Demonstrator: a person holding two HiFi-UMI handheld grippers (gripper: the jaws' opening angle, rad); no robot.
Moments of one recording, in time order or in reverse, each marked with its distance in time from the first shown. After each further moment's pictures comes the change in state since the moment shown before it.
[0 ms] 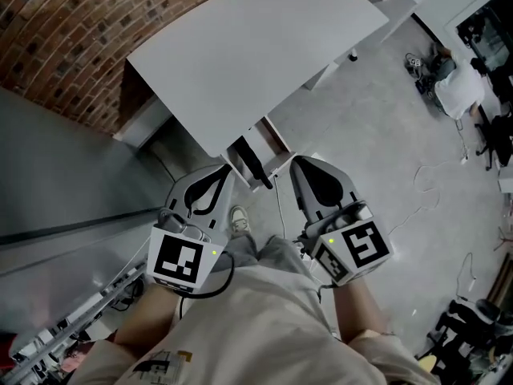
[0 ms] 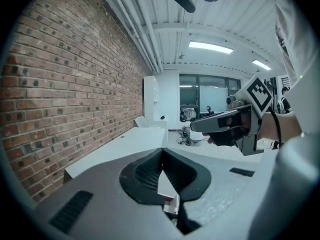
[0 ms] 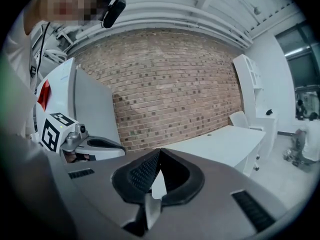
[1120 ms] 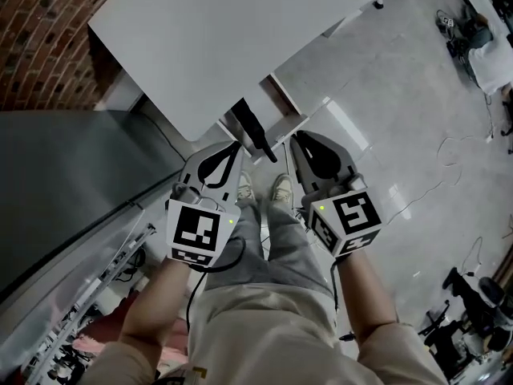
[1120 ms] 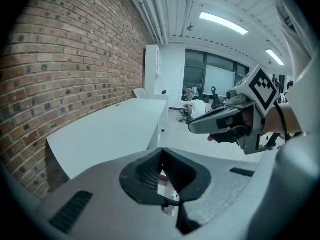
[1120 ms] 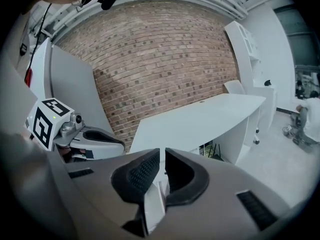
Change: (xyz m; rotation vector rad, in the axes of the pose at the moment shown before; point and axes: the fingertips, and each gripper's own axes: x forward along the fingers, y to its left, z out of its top) left arm 0.159 -0.003 -0.164 -0.070 0.270 -0.009; right arm 0.090 -0.121 -0.186 0.104 0.251 0.001
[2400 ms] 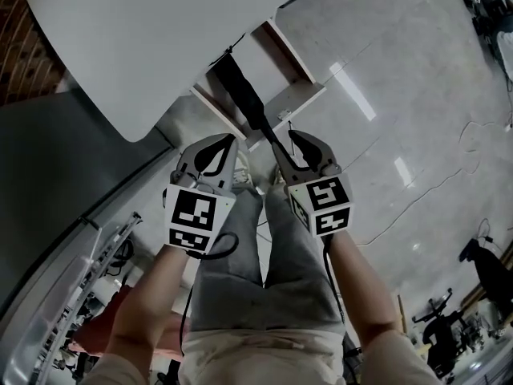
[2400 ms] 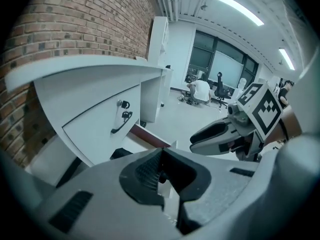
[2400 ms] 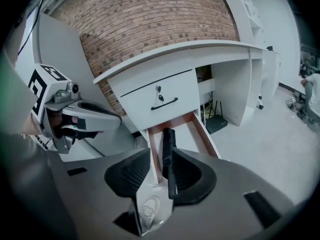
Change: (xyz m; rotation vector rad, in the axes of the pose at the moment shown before) left arm 0.139 0.001 -0.232 -0.102 0.206 -0.038; right arm 0.127 -0.057 -0.287 0.046 0.281 0.012
